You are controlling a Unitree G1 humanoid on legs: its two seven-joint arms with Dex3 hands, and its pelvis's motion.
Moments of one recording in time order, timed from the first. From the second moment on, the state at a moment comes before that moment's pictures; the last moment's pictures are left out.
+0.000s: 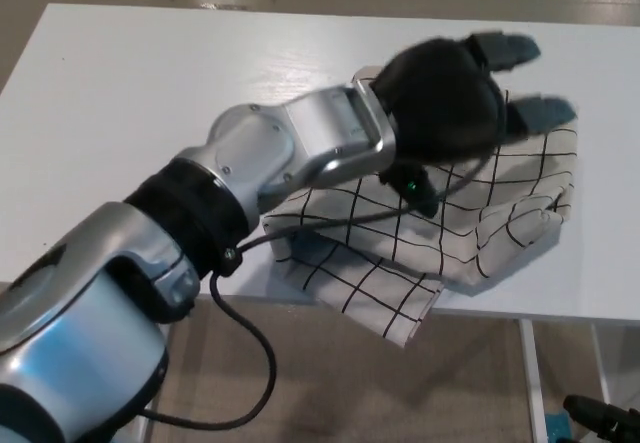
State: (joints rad) left_arm -1.18 0.26 -0.78 0.71 1.02 -0.43 0.06; right_arm 0.39 -0.08 -0.18 0.06 0.13 -0.08 0.15
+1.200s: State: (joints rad) left_arm -0.58 0.58 0.01 0.23 0.48 -0.32 -0.33; right_arm 0.33 -0.12 -0.28 0.05 0.14 -0.08 0.15
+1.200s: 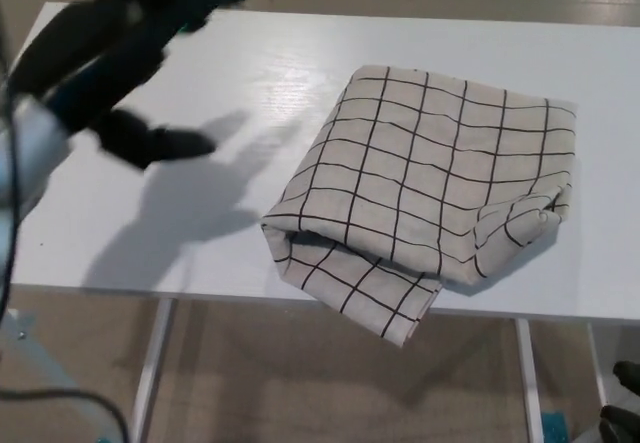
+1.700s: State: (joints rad) left_arm -0.18 0.66 0.22 0.23 0.24 -0.16 -0.62; right_arm 0.32 -0.14 -0.33 0.03 0.14 -0.08 0.15
